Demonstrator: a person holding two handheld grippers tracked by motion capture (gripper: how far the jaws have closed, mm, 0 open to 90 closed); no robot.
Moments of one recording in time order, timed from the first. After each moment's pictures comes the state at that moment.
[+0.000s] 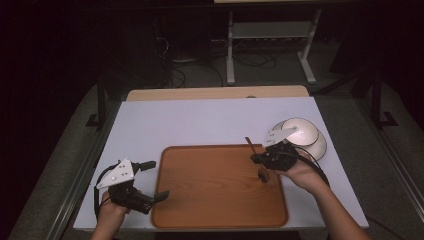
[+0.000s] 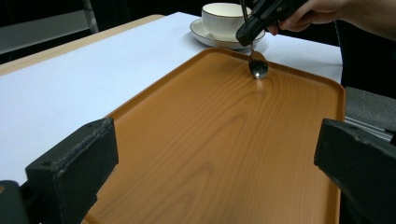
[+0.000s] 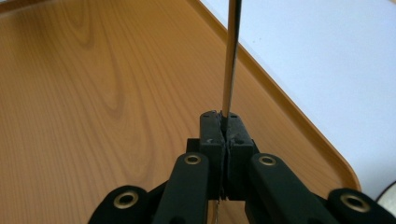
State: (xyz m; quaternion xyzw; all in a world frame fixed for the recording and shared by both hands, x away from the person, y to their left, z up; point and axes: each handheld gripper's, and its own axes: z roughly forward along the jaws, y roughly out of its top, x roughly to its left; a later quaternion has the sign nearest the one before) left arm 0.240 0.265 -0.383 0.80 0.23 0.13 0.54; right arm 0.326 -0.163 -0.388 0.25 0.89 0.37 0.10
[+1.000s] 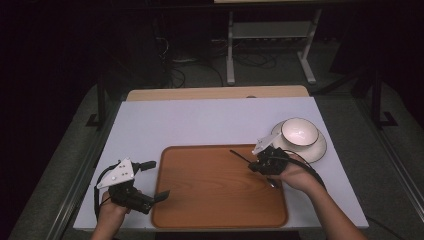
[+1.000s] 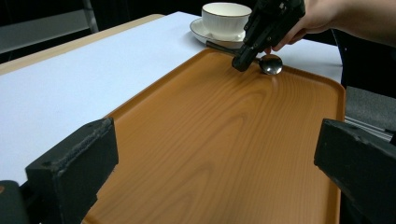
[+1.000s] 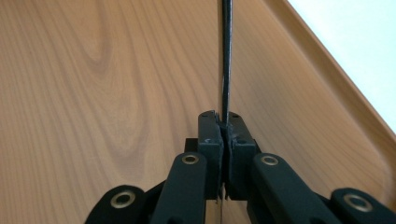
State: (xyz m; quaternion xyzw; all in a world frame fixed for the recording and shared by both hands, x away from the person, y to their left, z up) left arm 0.240 0.265 -0.383 0.80 0.23 0.13 0.54; right arm 0.336 -0.148 -0.418 0.23 0.93 0.29 0.07
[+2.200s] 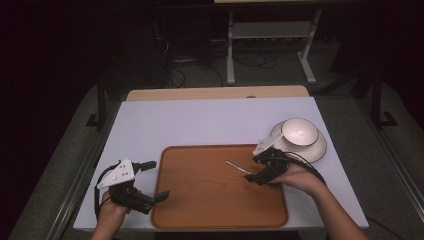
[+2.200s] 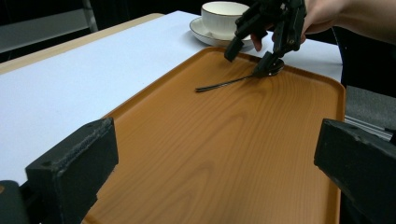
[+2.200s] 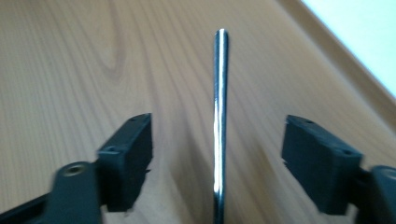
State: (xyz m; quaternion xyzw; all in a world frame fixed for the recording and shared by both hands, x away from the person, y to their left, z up) left arm 0.240 0.265 -0.383 0.80 0.23 0.13 0.54; right arm 0.333 -0.150 -0.423 0.25 0.91 0.32 0.05
